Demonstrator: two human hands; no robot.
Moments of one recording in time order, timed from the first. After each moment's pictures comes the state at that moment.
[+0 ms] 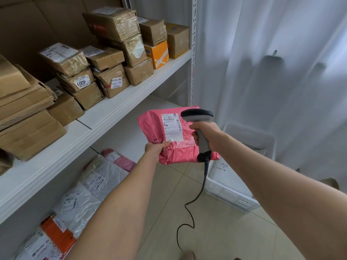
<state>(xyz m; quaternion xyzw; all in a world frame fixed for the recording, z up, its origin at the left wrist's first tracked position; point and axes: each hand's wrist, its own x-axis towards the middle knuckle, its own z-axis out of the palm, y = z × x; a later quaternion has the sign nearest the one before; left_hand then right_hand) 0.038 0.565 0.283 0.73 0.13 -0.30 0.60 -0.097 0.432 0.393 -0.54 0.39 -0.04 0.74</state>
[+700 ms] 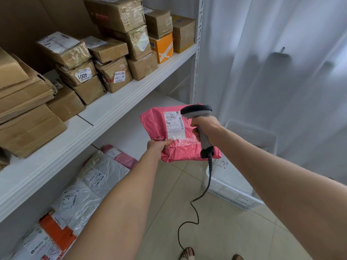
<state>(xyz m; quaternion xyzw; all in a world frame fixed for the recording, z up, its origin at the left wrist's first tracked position) 0.055 0.568 0.274 0.74 0.13 -0.32 0.58 -0.064 0.442 0.394 -0.58 0.44 -0.04 0.68</state>
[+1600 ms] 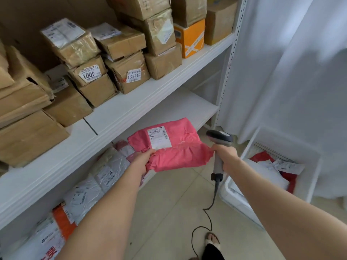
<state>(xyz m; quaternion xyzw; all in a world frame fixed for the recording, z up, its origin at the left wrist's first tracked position) 0.147 0.622 0.216 0.76 0.23 -0.29 0.54 0.003 0.388 0.263 -0.54 0.53 0.00 0.66</state>
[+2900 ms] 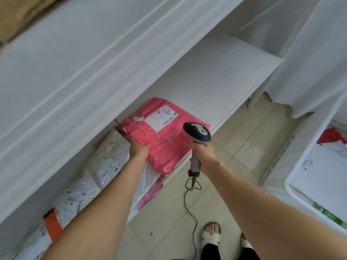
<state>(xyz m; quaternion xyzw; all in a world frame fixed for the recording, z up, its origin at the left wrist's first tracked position) 0.307 0.703 -0.005 0.87 0.22 -0.18 0.40 0.198 0.531 0.010 -0.44 0.46 0.06 0.77</state>
